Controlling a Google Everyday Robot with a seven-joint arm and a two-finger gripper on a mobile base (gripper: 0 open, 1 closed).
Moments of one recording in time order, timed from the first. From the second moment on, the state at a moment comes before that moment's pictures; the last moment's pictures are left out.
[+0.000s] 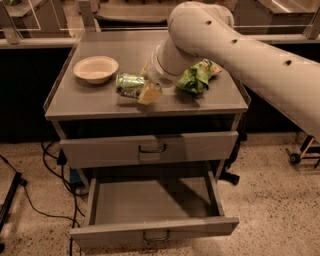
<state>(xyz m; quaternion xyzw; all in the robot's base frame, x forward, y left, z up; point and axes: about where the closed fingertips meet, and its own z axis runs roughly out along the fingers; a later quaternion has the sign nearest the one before) 0.661 0.030 0.862 -0.69 0.64 0.01 0.33</state>
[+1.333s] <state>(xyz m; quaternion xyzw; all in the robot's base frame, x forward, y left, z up) 0.707 0.037 0.856 -0.71 0.64 0.01 0.30</state>
